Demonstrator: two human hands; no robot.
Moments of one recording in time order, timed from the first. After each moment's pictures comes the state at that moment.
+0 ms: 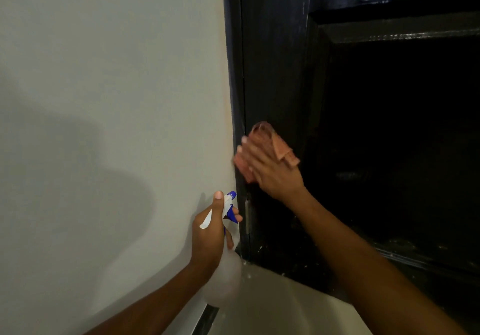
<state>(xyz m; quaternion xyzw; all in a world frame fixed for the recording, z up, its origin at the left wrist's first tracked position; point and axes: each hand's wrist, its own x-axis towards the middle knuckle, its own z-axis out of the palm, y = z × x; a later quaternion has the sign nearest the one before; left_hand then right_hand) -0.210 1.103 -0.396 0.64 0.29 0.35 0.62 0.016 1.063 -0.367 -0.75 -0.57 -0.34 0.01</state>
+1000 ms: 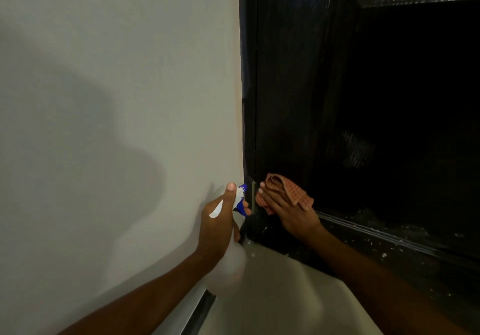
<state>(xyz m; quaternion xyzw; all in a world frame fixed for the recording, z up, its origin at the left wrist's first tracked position) -0.216 1.099 -0.426 0.65 0.33 0.31 0.60 0.016 1.013 -0.534 -0.78 -0.58 -0.21 0.01</state>
